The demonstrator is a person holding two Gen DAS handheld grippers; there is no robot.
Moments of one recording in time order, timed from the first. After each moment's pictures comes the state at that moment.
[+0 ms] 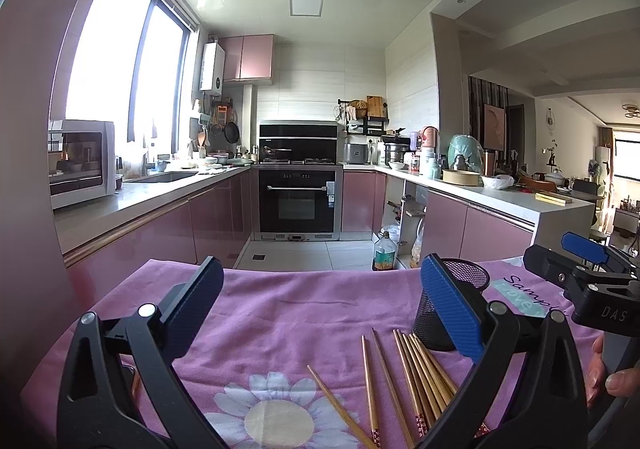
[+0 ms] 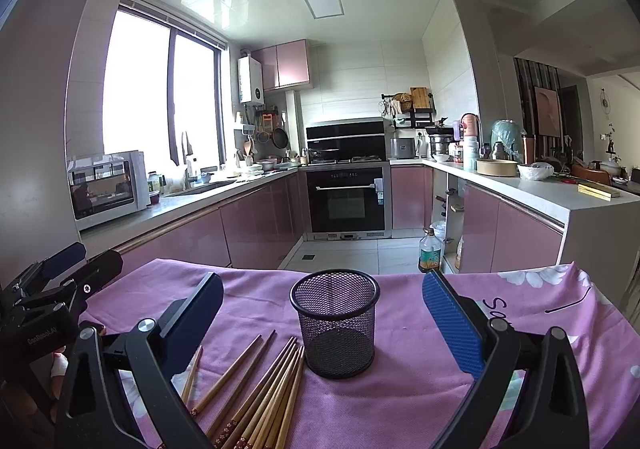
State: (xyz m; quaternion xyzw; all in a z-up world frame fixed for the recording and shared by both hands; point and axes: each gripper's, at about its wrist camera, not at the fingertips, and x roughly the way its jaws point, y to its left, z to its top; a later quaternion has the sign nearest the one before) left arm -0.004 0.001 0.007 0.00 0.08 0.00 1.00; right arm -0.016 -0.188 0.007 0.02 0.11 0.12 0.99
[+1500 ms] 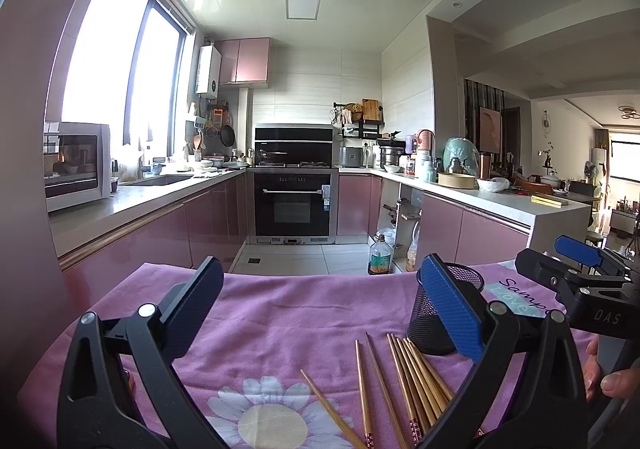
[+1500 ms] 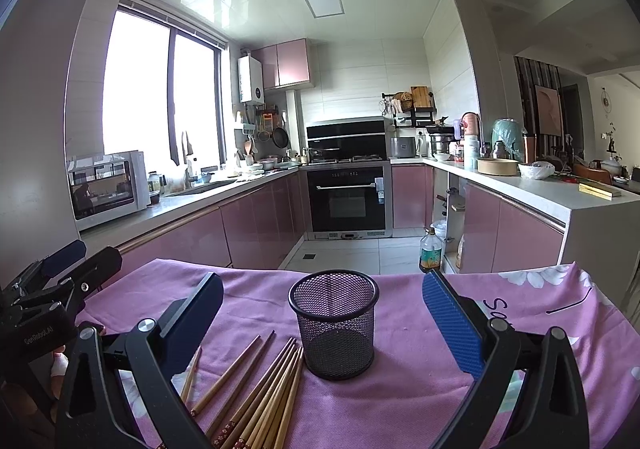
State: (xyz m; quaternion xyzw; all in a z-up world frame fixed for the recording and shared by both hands) left arm 0.003 0.004 0.000 0.00 0.07 -0.01 1.00; right arm -0.014 -0.187 0.007 0.02 0.12 0.12 0.99
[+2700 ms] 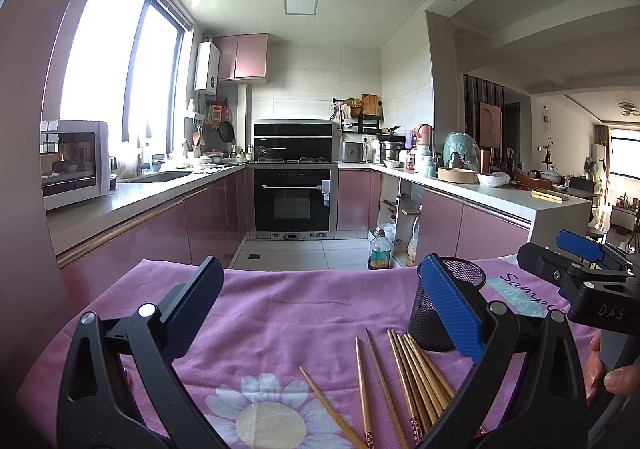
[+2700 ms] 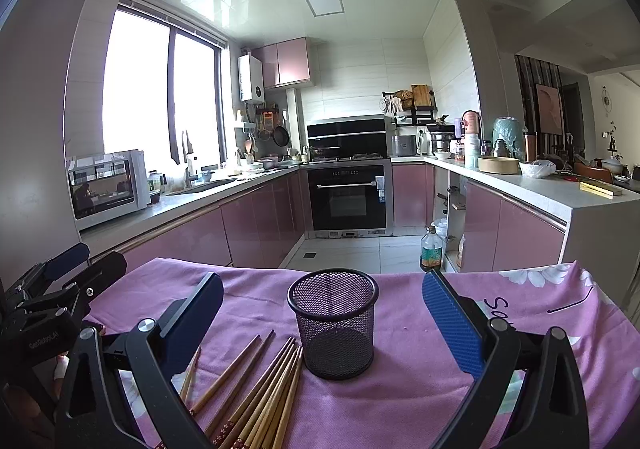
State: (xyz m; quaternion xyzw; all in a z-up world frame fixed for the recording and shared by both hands) left arm 0.000 -0.001 -0.002 0.00 0.08 -0.01 1.00; right arm -0.011 -0.192 0.007 0.02 0.12 0.12 0.98
